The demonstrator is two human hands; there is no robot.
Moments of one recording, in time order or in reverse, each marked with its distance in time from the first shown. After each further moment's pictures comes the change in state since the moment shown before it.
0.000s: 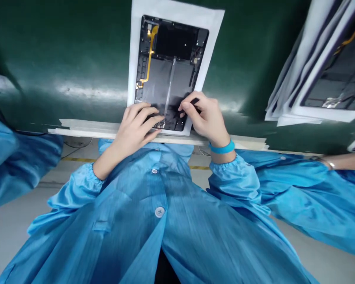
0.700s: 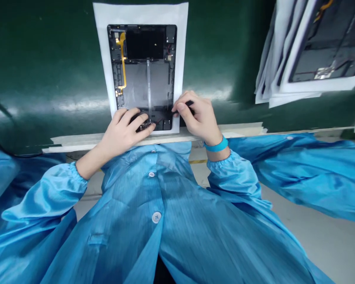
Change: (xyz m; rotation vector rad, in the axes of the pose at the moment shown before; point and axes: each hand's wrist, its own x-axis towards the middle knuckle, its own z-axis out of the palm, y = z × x) left_hand 0.026 -0.018 -0.012 0.341 0.016 0.492; right_hand -0.021 0.012 -0.004 0.017 0.178 -0.098
